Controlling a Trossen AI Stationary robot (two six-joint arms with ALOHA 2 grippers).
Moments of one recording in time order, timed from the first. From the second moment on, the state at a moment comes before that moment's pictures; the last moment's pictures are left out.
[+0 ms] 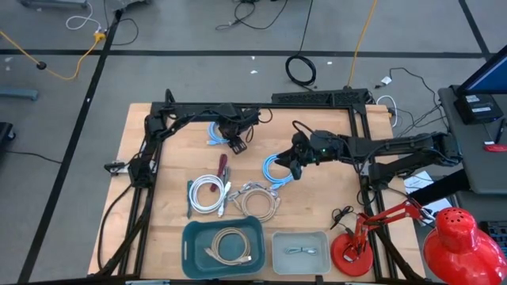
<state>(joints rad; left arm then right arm) 0.45 2.16 1.55 -1.03 -0.09 -0.15 -0.08 1.20 0.77 0.02 -0.06 0.56</state>
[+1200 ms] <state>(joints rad) -0.65 1.55 1.32 -0.58 -0.05 -1.08 -0.05 1.15 0.77 0.07 -0.06 0.56</state>
